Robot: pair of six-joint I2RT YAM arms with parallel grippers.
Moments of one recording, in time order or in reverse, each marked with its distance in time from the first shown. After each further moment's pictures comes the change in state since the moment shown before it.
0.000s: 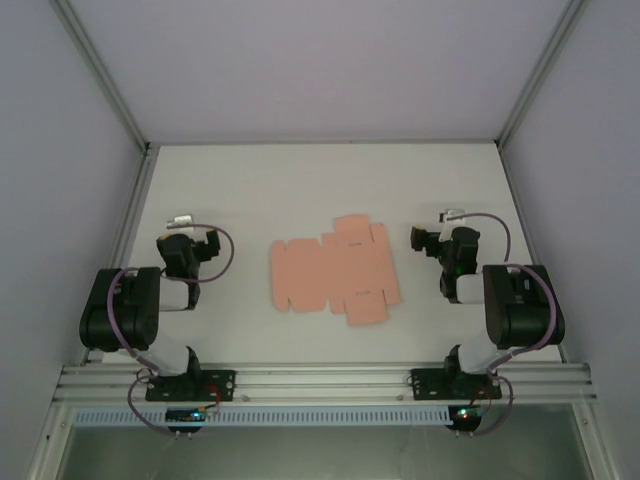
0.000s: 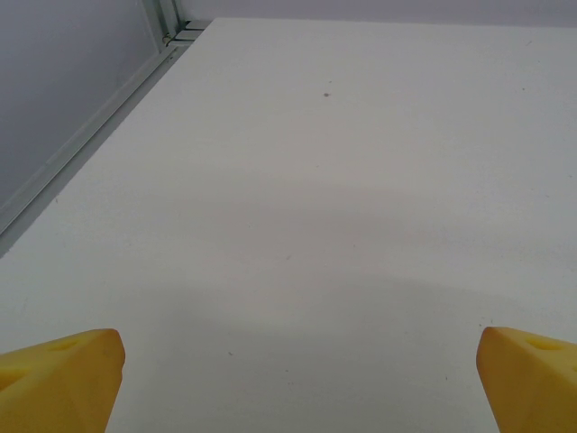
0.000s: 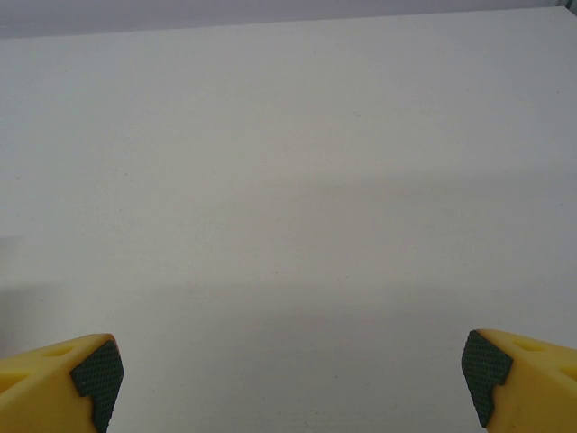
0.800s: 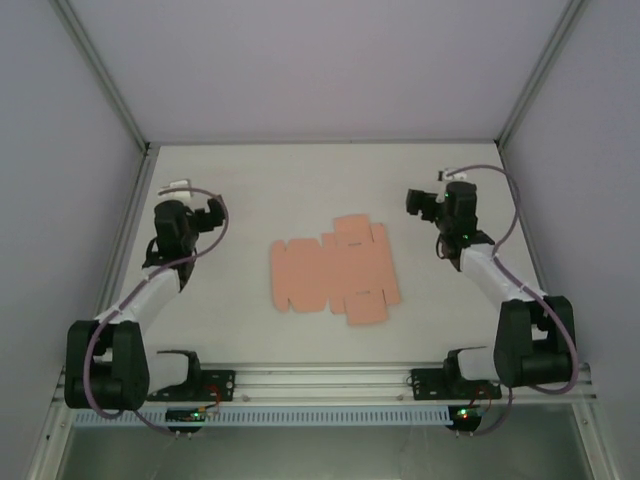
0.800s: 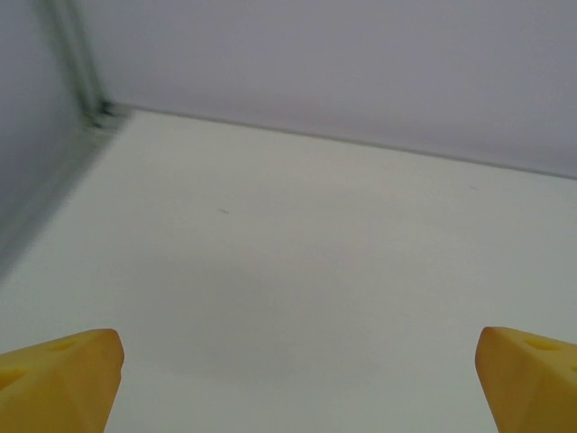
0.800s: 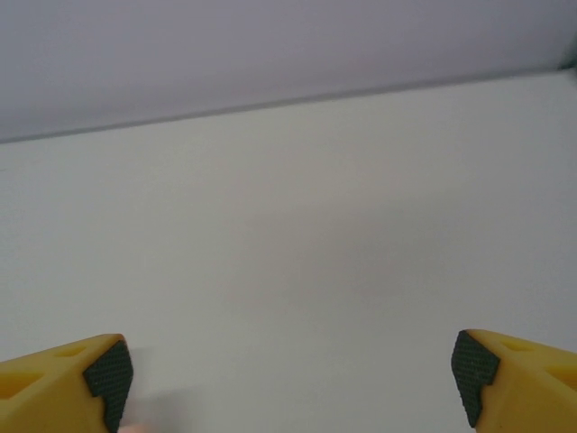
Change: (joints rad) left arm -0.105 -0.329 0.307 -0.620 0.112 -0.160; right arm 0.161 -0.213 0.436 -0.734 0.106 0.160
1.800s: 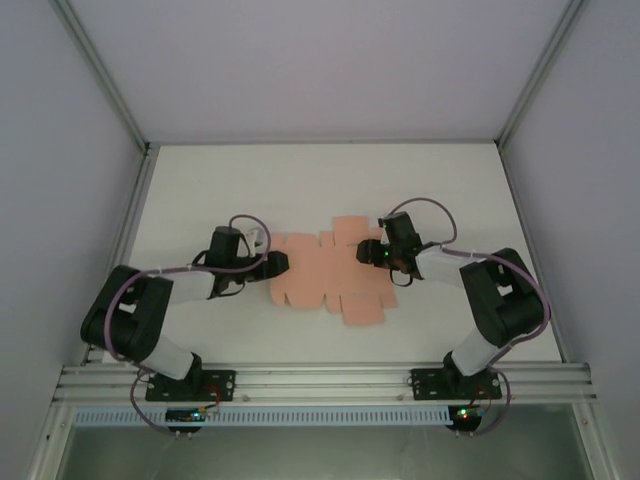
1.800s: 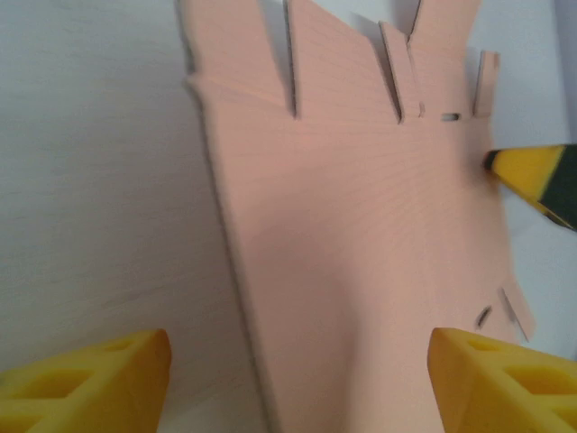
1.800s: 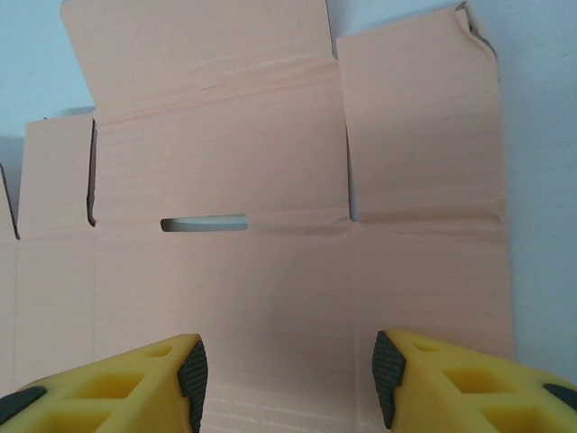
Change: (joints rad) left arm -0.267 0.320 -0.122 0.042 0.656 -0.399; right arm 0.277 0.280 -0.087 -0.045 -0.229 0.338
